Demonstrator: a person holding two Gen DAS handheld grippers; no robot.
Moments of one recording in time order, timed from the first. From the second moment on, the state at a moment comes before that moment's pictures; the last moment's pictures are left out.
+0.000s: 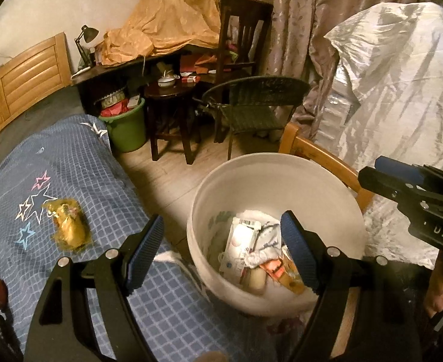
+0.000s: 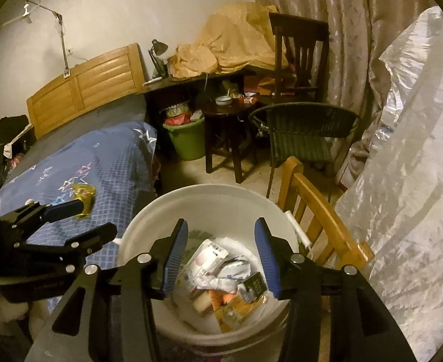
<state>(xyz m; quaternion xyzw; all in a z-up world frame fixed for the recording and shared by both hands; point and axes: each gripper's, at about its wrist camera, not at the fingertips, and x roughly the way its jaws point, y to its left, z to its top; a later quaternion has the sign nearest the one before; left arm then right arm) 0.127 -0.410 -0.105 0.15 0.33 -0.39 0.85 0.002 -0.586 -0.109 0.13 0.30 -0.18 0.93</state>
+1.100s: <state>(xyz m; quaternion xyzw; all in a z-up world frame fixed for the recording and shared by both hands) 0.157 0.022 -0.164 -0.04 0.41 -0.09 0.90 0.013 -0.299 -0.160 0.06 0.38 0.10 0.92</state>
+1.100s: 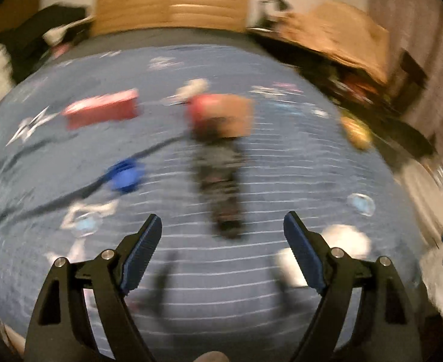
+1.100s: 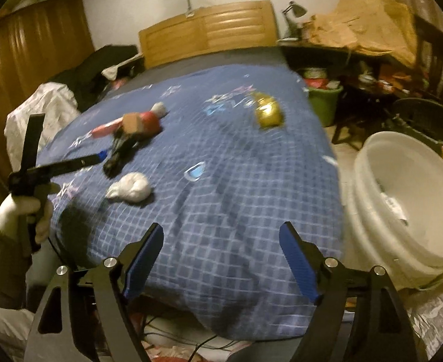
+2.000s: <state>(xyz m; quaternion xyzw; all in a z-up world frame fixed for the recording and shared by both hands) 0.244 0.092 -0.206 -0.06 0.46 -0.02 0.89 0.080 -0.199 -0.196 0.00 0.44 0.18 0.88</state>
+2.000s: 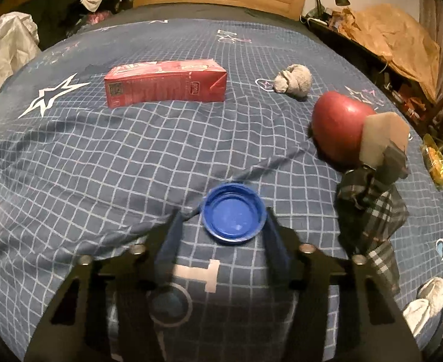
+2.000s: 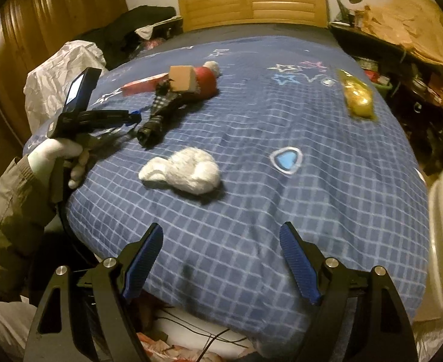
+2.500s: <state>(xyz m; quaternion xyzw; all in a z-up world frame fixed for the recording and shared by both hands) 0.207 0.076 -0.202 -0.06 0.45 -0.06 0.89 0.149 -0.148 -0.203 -0.11 0.42 0.23 0.87</state>
